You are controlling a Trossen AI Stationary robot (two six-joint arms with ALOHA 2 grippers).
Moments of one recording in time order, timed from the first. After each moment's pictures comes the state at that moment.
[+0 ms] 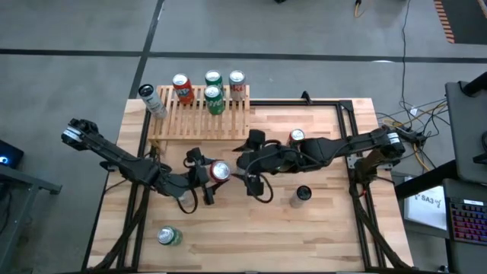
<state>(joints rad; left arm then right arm) -0.46 1.22 0.78 0.08 -0.82 -0.03 0.20 1.71 1.73 -0.51 0.33 -0.12</state>
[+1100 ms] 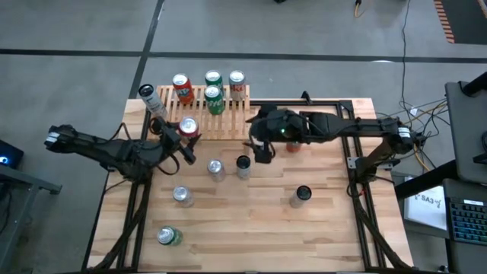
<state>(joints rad) -0.23 0.80 0.67 -0.16 -1.04 -0.02 -0.03 1.60 1.63 -0.58 0.23 -0.20</state>
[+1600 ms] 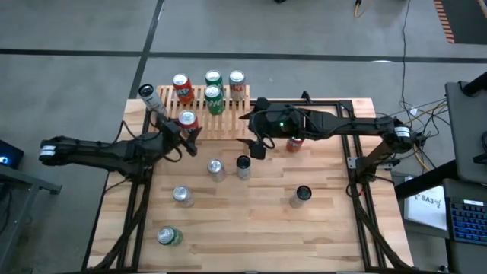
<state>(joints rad) 0.01 0.72 0.46 0.10 -0.83 -0.03 -0.10 1.60 1.55 -0.36 0.13 -0.20</state>
